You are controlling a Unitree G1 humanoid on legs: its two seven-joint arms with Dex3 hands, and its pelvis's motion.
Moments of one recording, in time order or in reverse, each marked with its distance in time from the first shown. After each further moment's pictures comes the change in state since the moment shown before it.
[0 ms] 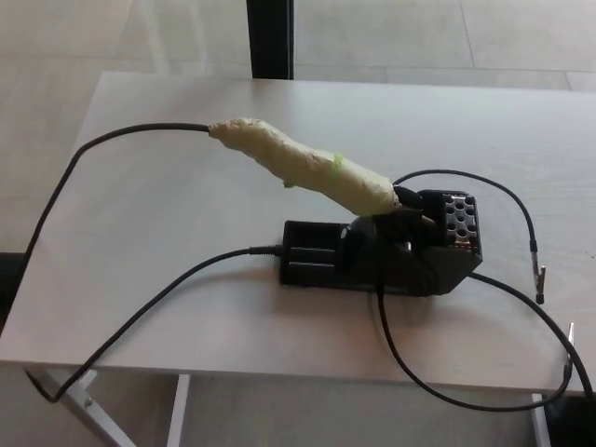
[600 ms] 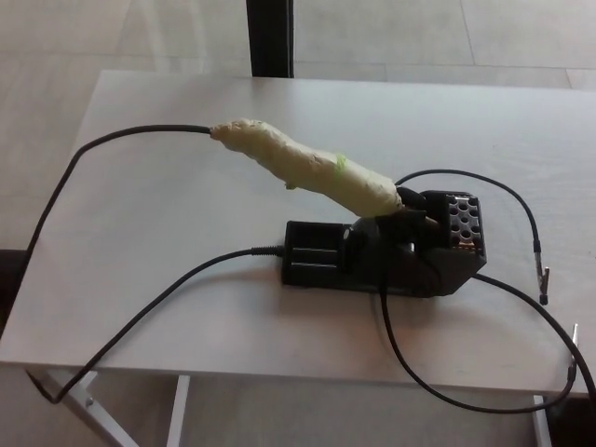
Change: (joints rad) left_arm -0.523 0.180 0.047 -0.353 -0.071 0.138 0.016; right_arm -0.022 0.000 -0.029 0.046 0.035 -0.019 0.044
